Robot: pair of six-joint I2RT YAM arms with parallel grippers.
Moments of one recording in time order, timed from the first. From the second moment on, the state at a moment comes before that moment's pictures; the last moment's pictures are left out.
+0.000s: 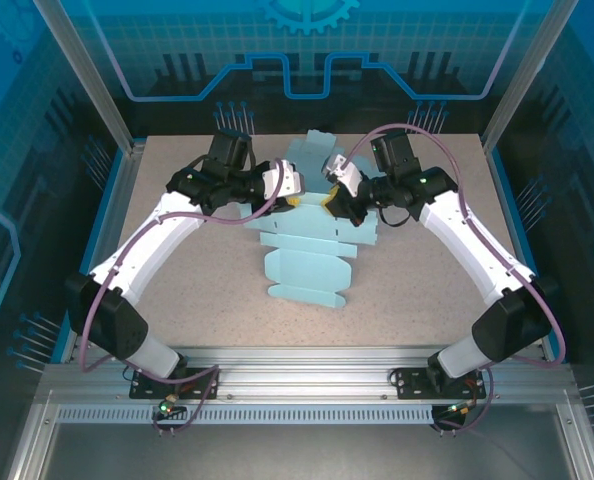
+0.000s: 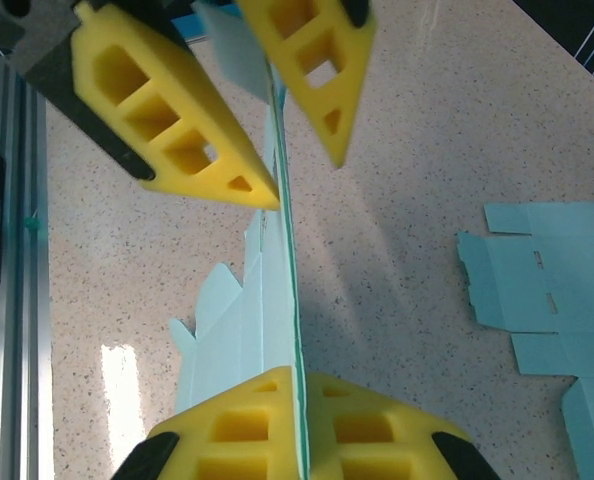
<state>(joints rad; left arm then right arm) -0.42 1.55 1.52 -0.68 0.56 0.91 0.43 1.52 1.51 -0.80 -0.62 -0.50</state>
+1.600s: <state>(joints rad) -0.71 1.72 1.05 0.20 -0.04 1.04 0.24 1.37 1.18 -0.63 -0.30 0.46</state>
